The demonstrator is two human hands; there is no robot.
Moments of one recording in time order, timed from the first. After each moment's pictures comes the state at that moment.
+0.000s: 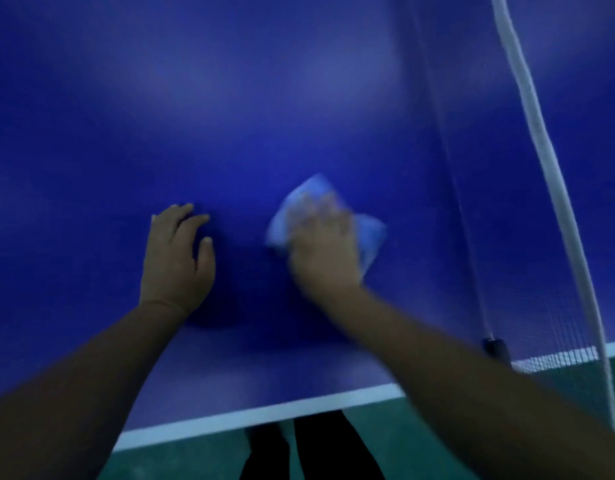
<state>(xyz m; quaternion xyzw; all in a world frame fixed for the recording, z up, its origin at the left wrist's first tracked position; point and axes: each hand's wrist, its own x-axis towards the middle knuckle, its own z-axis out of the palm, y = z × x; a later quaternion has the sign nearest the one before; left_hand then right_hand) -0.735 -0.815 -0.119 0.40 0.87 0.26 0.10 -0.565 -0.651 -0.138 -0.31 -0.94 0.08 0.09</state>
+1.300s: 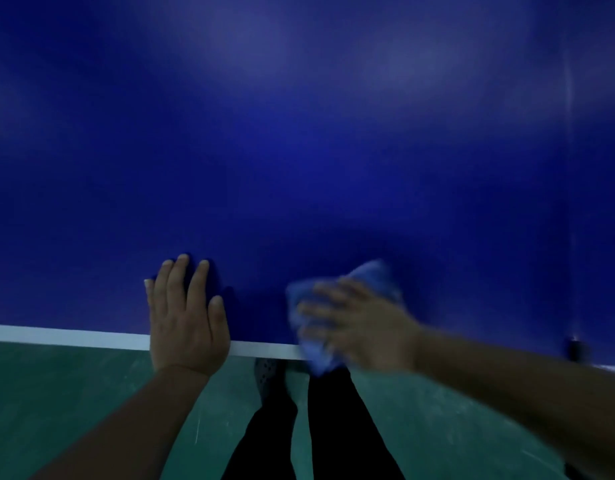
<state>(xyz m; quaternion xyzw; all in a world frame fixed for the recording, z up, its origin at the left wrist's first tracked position) -0.682 -1.038 -0.136 0.27 0.95 0.16 0.05 -0.523 -0.781 -0.125 0.23 -0.96 0.06 -0.12</state>
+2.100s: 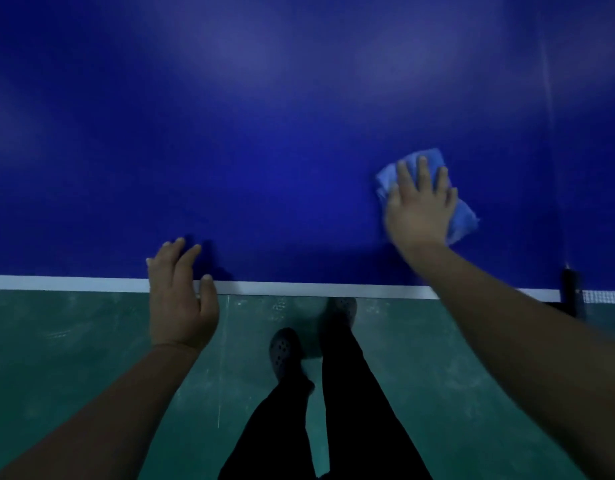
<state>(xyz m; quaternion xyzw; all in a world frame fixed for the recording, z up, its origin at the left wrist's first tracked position) -0.666 -1.095 -0.116 0.27 0.92 0.29 0.08 -0.536 -0.753 -0.114 -0.47 -0.88 0.08 -0.04</state>
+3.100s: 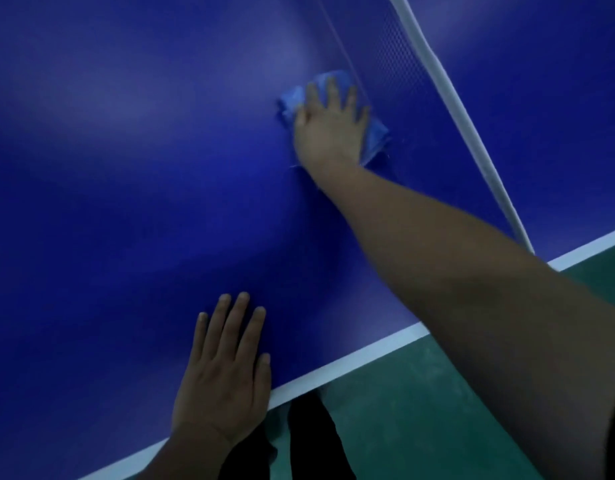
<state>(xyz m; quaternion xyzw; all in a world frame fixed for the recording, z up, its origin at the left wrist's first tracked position) -0.552 -0.856 -0.133 0.62 0.77 0.05 0.13 -0.547 -0.498 -0.126 -0.58 -0.80 0.10 0.01</state>
